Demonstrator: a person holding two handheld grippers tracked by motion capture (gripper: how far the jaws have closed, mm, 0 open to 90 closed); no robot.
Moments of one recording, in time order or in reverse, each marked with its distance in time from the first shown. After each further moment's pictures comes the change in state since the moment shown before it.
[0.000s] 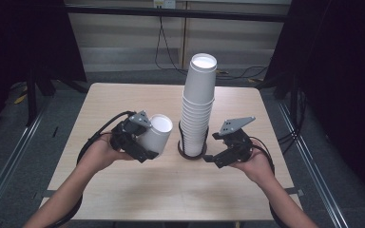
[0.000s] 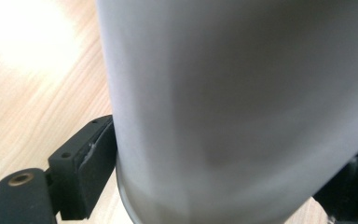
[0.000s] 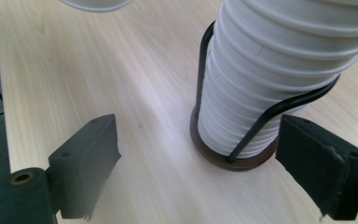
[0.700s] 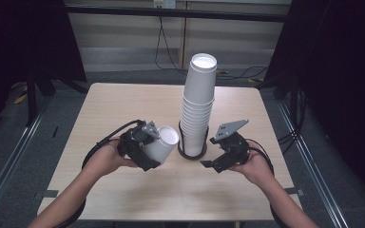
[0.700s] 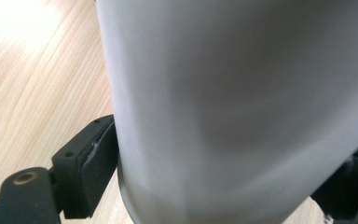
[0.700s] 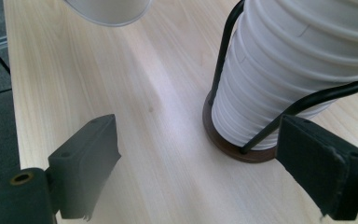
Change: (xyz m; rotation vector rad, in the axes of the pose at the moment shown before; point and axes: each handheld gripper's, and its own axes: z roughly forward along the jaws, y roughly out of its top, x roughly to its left) left arm -0.013 0.002 0.020 0.133 -0.007 0.075; right arm 0.006 -0.001 0.008 0.070 0.035 -0.058
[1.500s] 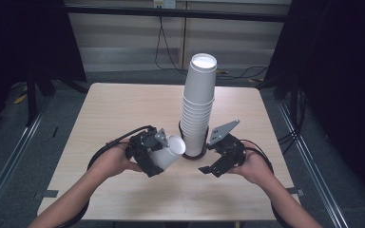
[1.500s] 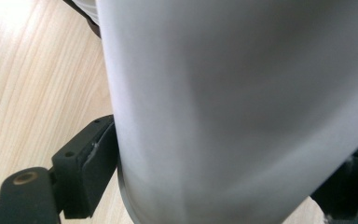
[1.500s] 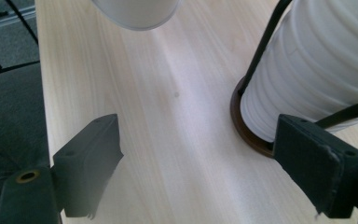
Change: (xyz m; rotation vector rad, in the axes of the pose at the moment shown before) left arm -0.016 0.014 0.013 0.103 -0.010 0.082; right arm 0.007 0.008 0.007 0.093 0.105 -0.056
